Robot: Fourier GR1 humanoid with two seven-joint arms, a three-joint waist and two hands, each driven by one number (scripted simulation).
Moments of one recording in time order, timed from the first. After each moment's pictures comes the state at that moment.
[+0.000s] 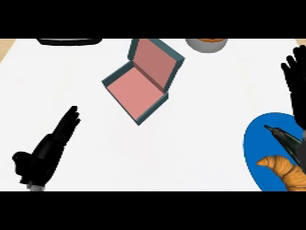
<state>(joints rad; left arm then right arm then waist) 0.06 0.36 -0.24 -1.59 0.19 0.09 0.01 -0.28 -0.41 -0.01 -1.55 -0.29 -0.27 0.15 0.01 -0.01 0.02</state>
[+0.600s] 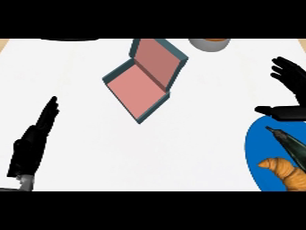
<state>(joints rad) 0.01 0.40 -0.17 -1.56 0.04 0.23 0.06 -0.34 -0.55 0.00 -1.25 -0.30 0.09 0.03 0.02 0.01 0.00</state>
